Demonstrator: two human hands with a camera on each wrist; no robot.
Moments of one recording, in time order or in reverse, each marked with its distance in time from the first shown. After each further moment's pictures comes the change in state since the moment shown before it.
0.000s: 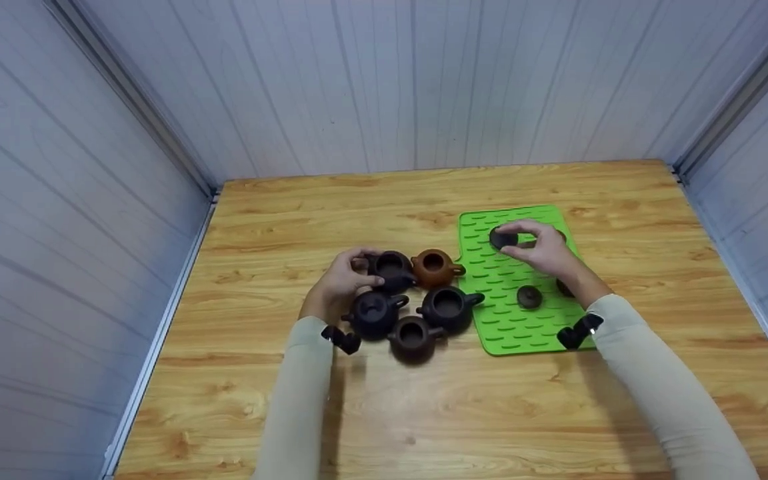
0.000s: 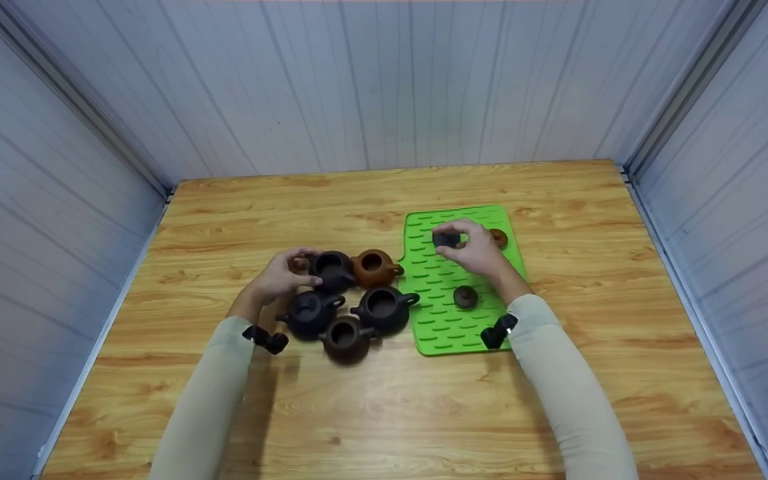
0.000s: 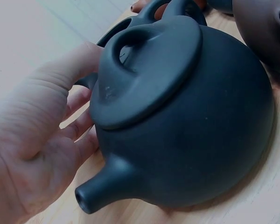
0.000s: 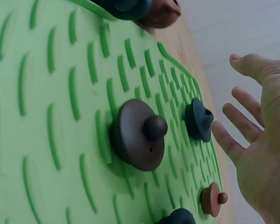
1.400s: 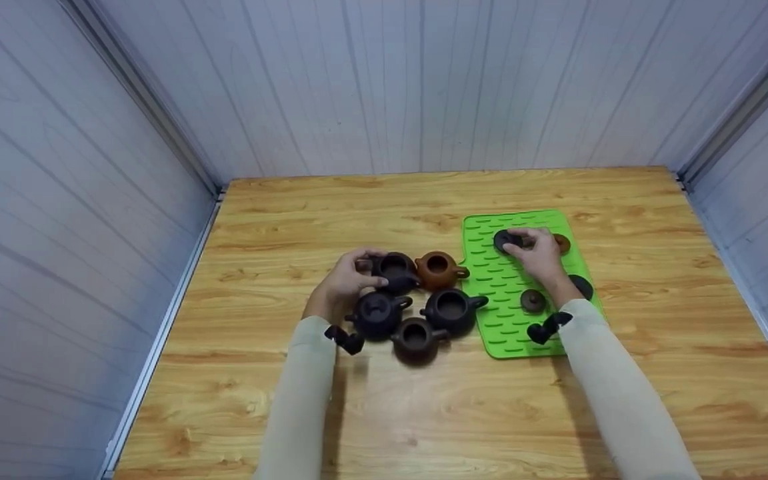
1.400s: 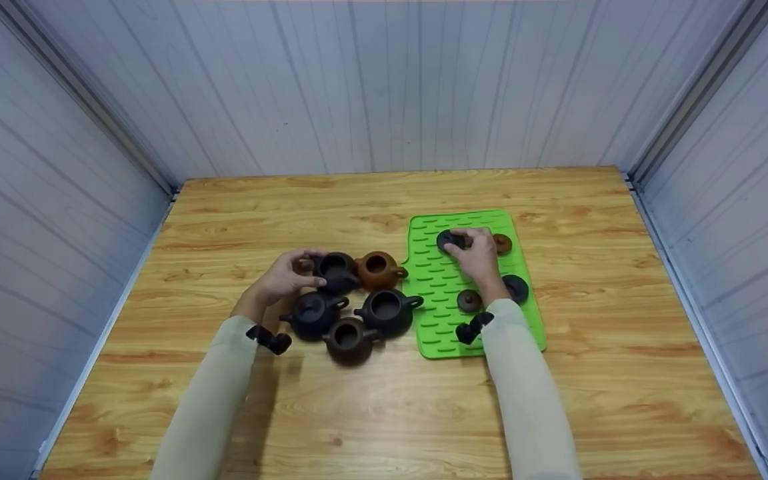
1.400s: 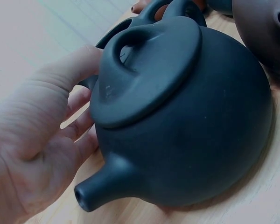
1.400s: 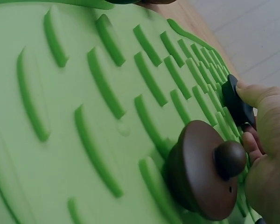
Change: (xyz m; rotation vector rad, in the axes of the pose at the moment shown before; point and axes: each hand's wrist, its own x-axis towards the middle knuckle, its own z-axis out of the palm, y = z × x) left_hand -0.001 -0.001 0.001 -0.031 0.006 -0.022; right_hand 0.021 0.041 0.027 -0.078 0.254 0.233
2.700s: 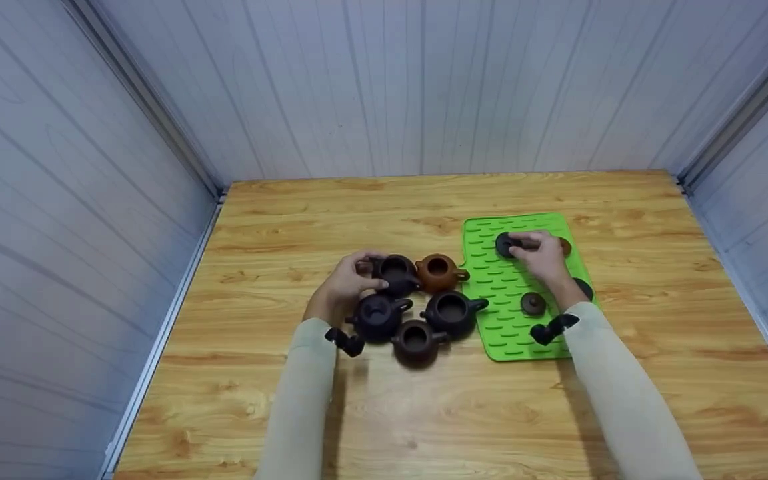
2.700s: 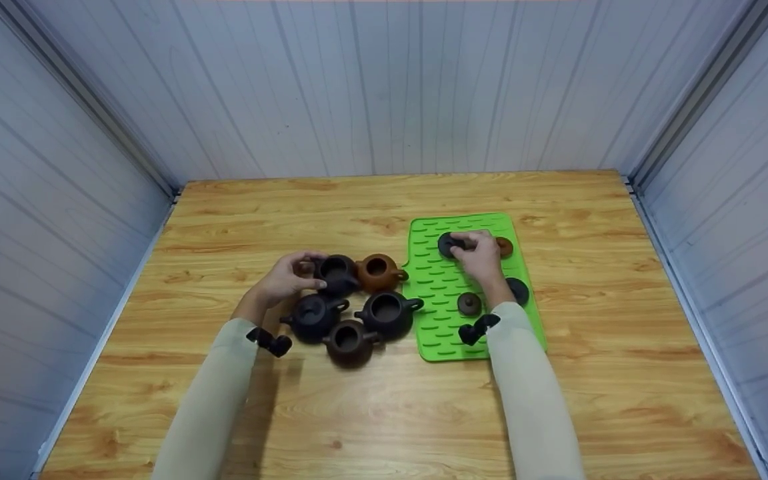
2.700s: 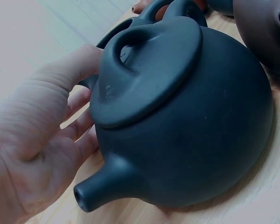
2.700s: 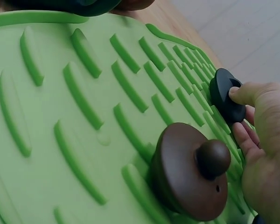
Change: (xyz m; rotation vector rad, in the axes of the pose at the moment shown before) left_hand -0.001 0.002 -0.001 0.093 -0.003 0.010; right_hand -0.001 0.003 -0.007 0.058 -0.015 -0.005
